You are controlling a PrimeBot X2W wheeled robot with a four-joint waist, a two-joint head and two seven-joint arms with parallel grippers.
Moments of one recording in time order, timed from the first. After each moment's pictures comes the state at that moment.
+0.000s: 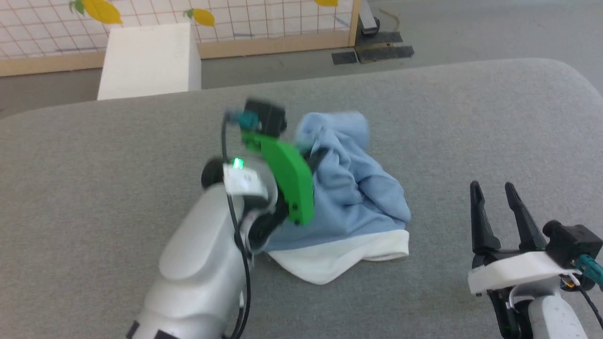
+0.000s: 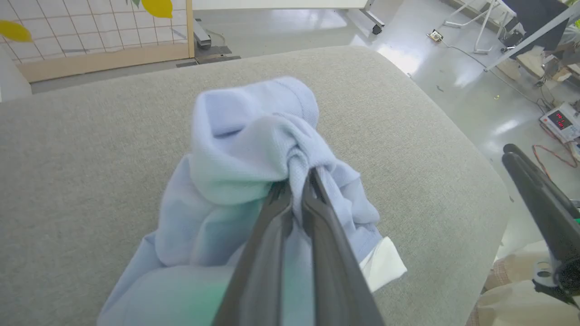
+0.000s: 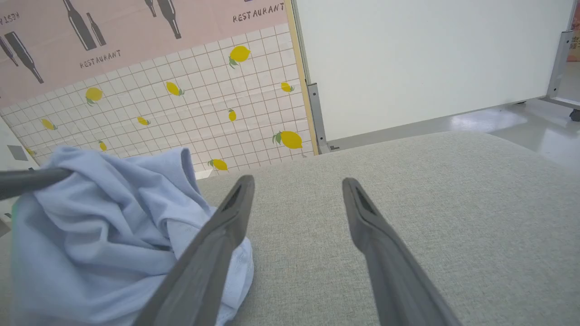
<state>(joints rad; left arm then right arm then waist) -0.63 0.06 -0.46 0.35 -0.65 -0.10 0.44 -0.10 -0.05 -0.06 0.19 0.26 0.13 -0.23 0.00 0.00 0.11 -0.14</state>
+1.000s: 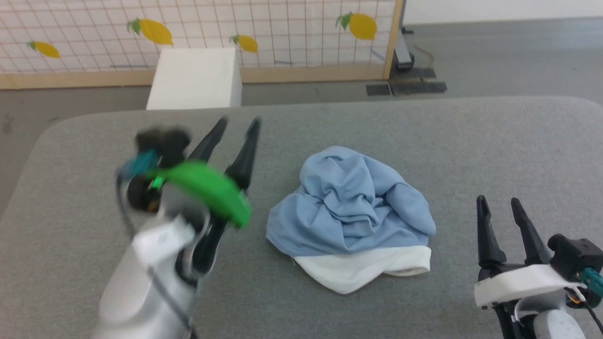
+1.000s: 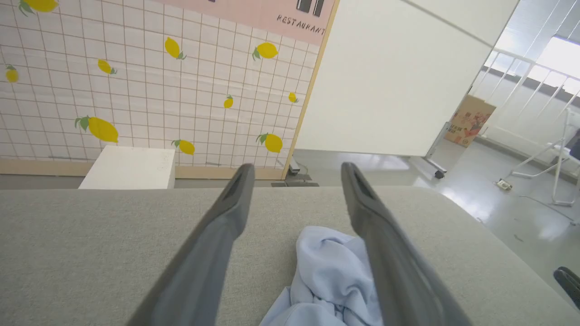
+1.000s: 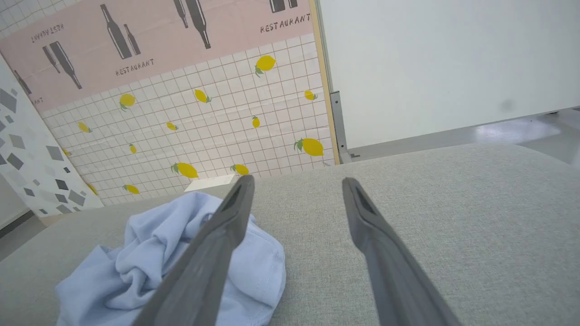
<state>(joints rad) -0.47 0.20 -0.36 0.19 -0.64 -0.01 0.05 -0.07 -0.05 -0.08 0.20 0.26 0.13 -0.23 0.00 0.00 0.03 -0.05</state>
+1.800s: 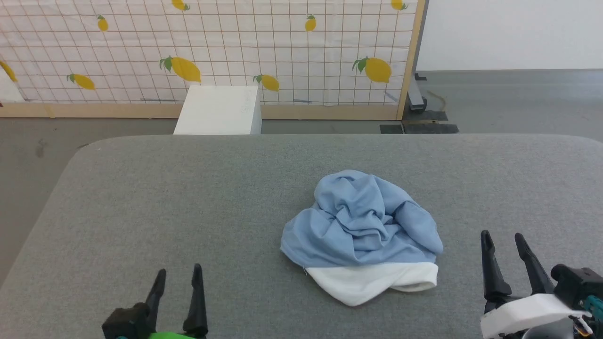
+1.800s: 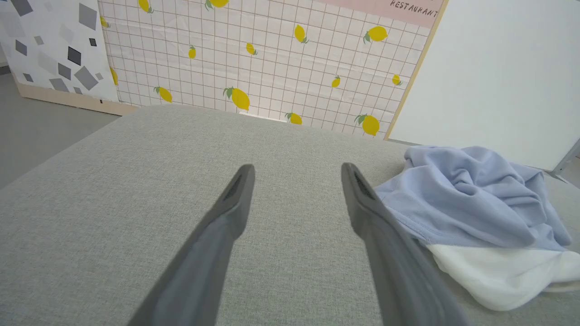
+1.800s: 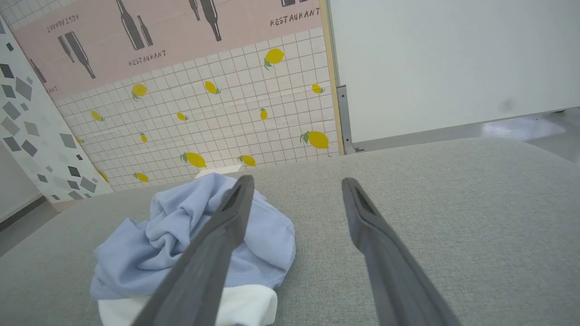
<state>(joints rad) 0.17 0.23 -0.25 0.00 -0.46 0.16 -0.25 0.06 -0.05 -0.10 0.14 0.25 0.13 -0.17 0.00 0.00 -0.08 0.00</state>
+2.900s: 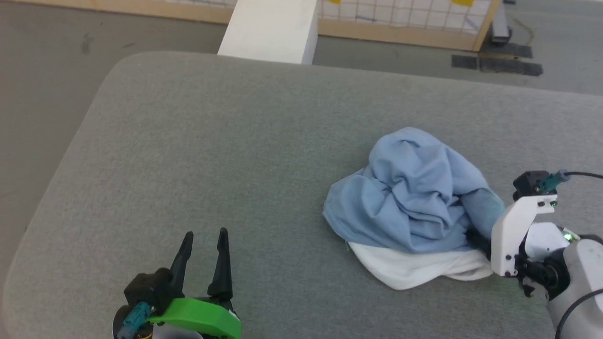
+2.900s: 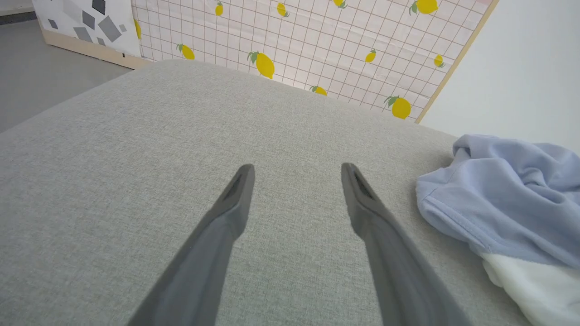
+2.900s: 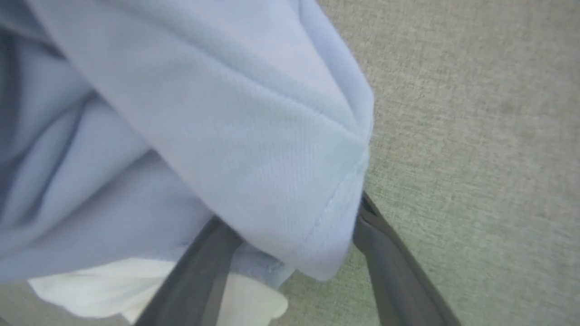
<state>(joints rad) 0.03 0.12 -0.23 0.07 -0.41 0.06 -0.26 -0.35 -0.28 0.06 0.44 0.42 0.13 0.72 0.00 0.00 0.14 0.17</state>
